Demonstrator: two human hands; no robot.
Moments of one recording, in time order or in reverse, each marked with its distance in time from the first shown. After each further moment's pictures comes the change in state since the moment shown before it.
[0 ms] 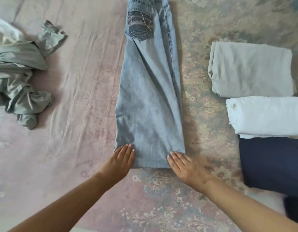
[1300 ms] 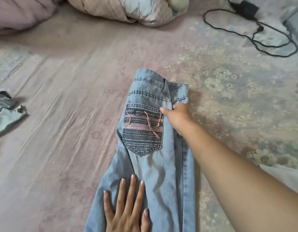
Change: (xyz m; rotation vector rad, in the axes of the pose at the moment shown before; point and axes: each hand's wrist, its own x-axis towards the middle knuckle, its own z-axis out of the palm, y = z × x) left_hand 0.293 -0.139 0.087 -0.230 0.192 -0.857; right_hand 0.456 0.391 -0.075 1.001 0.228 1.128
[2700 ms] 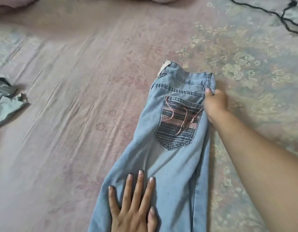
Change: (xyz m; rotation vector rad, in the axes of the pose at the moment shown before) left_hand 0.001 0.001 0.004 0.041 0.017 0.013; right_hand 0.065 0.033 -0.036 0.003 0.319 0.005
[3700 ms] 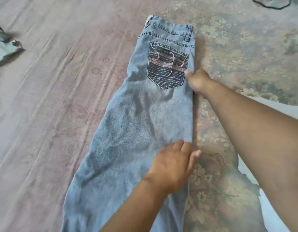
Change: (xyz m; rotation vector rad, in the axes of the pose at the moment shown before) left_hand -0.027 0.078 -0.069 -0.625 -0.219 0.284; right_hand -0.098 0.057 -0.039 -0.201 -0.222 -0.009
